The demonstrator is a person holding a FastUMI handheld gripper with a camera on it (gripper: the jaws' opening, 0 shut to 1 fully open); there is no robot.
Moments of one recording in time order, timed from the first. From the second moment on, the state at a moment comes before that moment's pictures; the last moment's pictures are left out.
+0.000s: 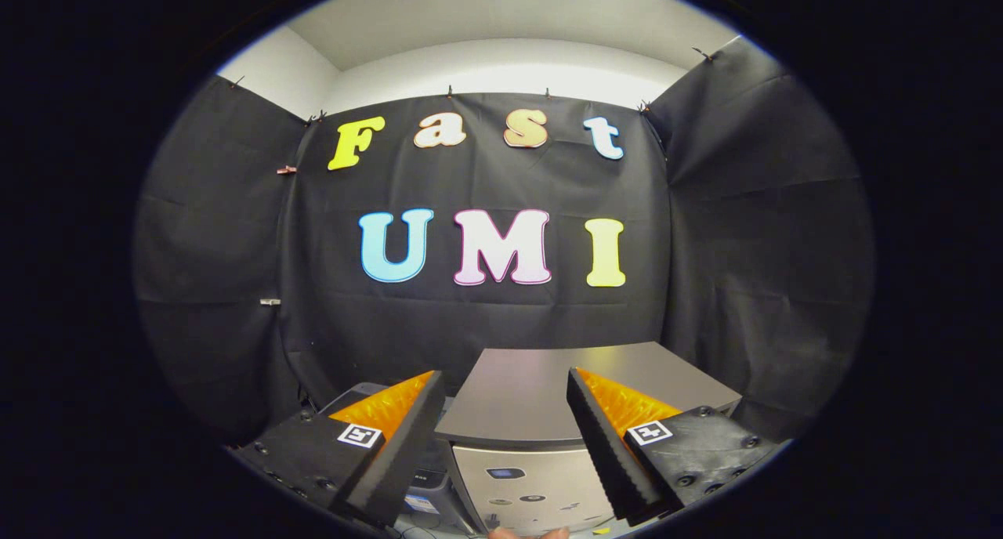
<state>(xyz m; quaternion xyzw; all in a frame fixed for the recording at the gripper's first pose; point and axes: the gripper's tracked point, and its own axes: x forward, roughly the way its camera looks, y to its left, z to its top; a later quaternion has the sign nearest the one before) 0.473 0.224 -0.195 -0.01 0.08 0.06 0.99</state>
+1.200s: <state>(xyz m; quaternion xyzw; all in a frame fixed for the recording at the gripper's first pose) 0.478 0.218 -0.192 0.00 0.09 0.07 0.99</state>
